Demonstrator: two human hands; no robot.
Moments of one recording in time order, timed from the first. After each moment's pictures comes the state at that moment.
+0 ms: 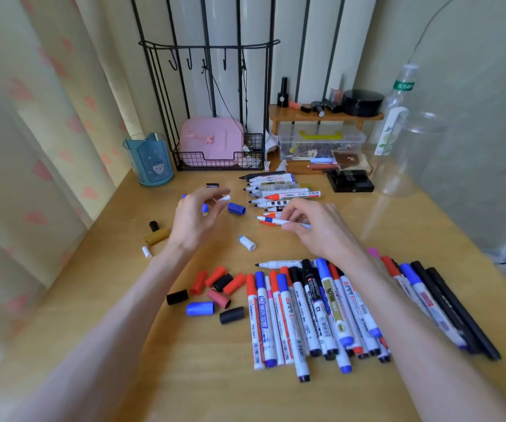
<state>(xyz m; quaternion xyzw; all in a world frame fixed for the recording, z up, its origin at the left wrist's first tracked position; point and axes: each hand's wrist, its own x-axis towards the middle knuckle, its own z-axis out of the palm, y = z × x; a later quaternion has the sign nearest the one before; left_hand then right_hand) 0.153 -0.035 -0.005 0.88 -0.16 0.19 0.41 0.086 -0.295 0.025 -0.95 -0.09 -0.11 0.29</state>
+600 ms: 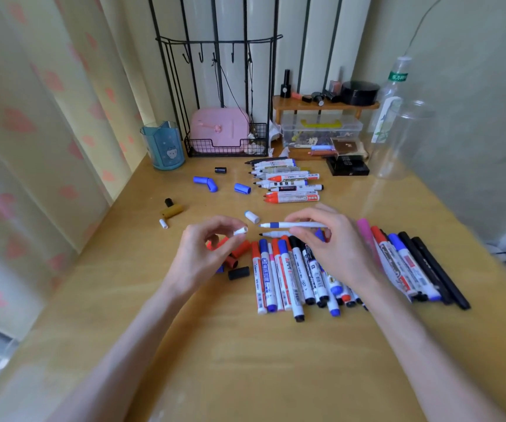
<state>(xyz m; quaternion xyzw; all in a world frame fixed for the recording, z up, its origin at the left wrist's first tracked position) 0.000 -0.032 0.003 0.82 -0.19 0.10 0.52 -0.030 -0.290 0.030 -0.89 -0.13 -0.16 0.41</state>
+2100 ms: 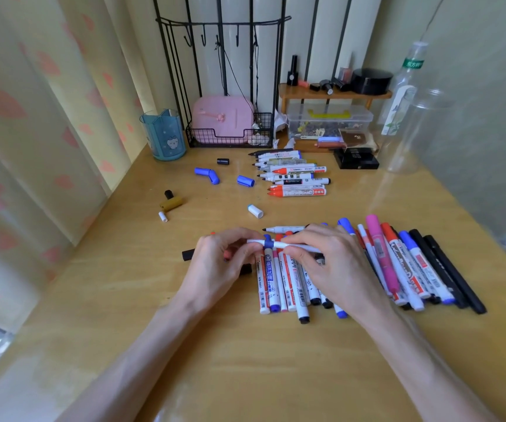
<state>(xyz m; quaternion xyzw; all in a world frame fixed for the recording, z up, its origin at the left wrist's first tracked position) -0.019 -0.053 -0.010 0.82 -0.21 0.09 0.52 -0.046 -0.275 0.009 -0.90 -0.20 -0.22 0.31</state>
